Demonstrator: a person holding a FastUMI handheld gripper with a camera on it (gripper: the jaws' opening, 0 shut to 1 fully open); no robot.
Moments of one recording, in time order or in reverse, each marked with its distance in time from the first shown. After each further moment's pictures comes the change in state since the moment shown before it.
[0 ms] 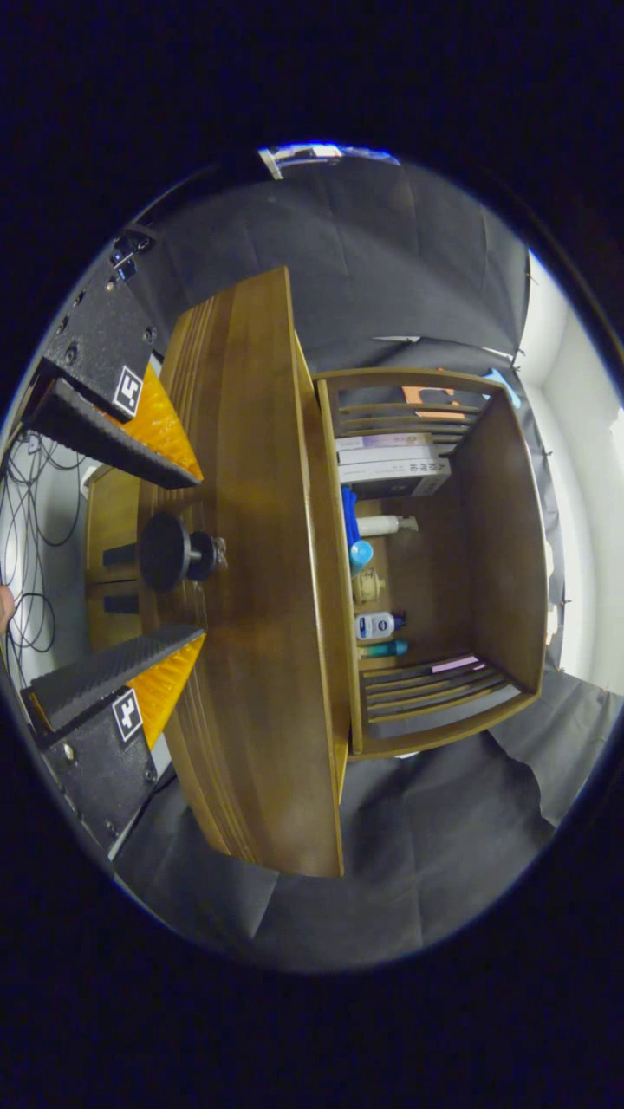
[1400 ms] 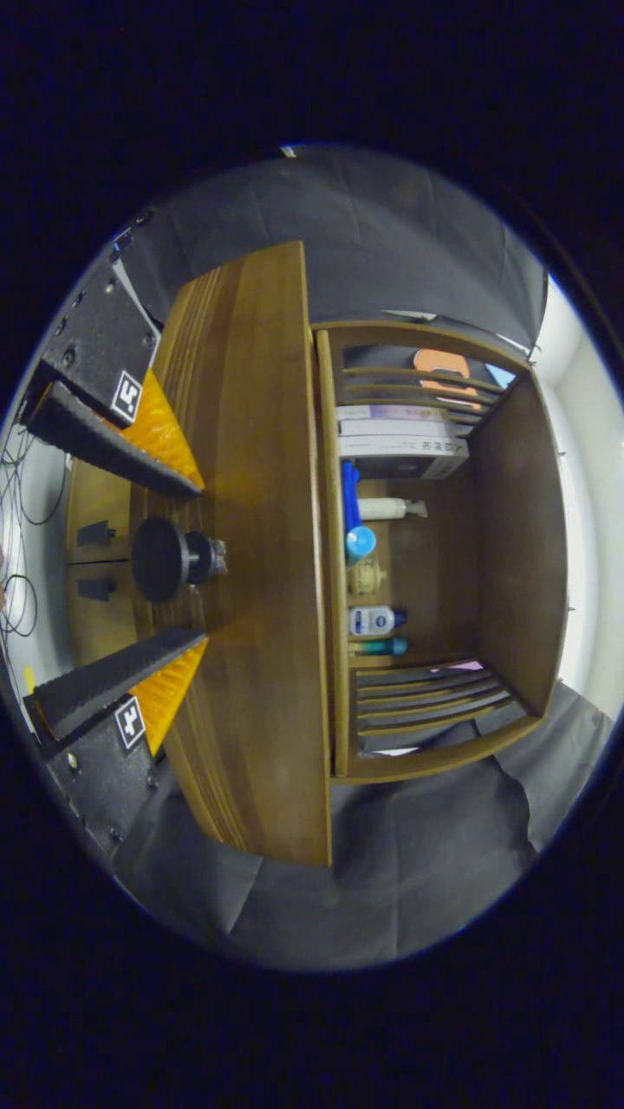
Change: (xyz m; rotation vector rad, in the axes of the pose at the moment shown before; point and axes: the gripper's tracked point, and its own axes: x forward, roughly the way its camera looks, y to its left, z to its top) arm 0.079 0.006 0.022 -0.052 0.020 -0.083
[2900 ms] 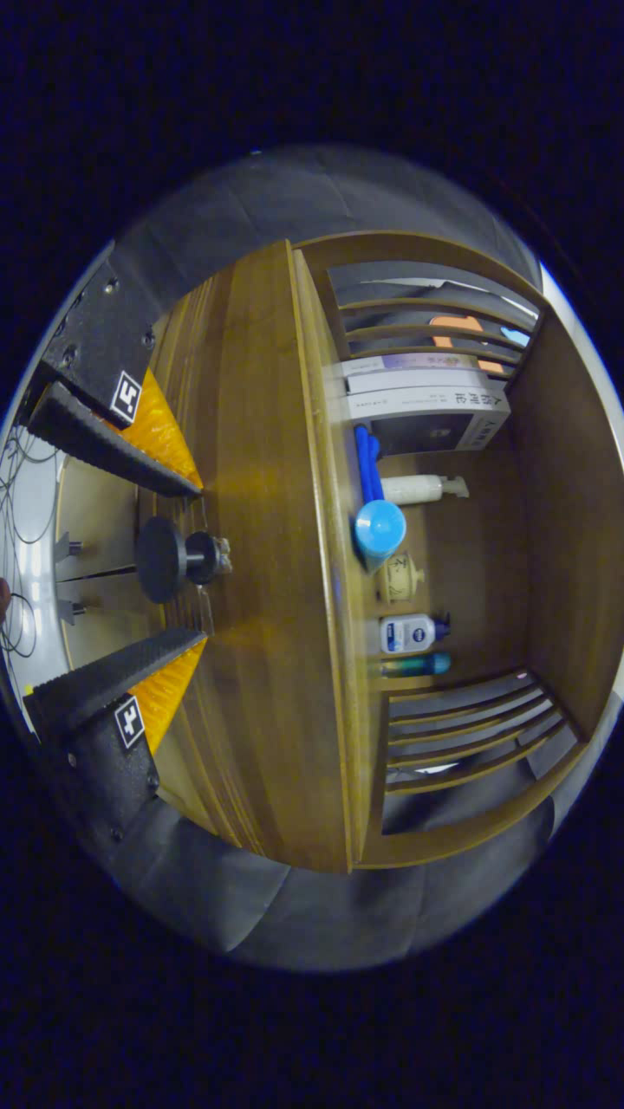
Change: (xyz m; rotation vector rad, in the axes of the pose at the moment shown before) arm 0.098 0.010 0.021 0.079 0.145 0.021
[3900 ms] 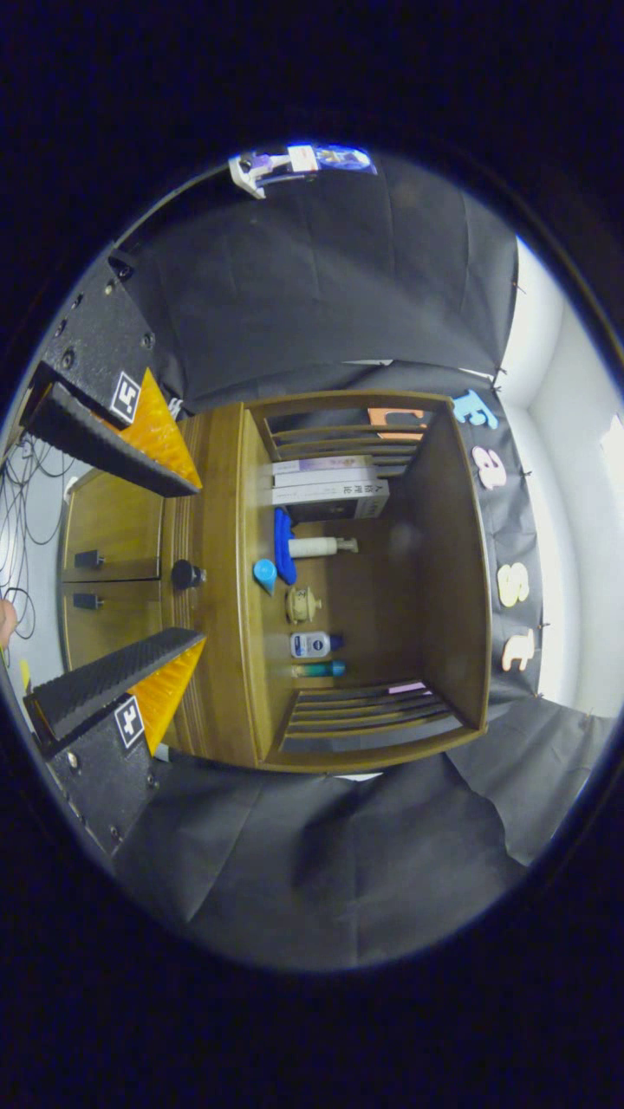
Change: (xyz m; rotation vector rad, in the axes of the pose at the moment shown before) arm -0.243 -0.001 0.039 -0.079 -0.212 0.154
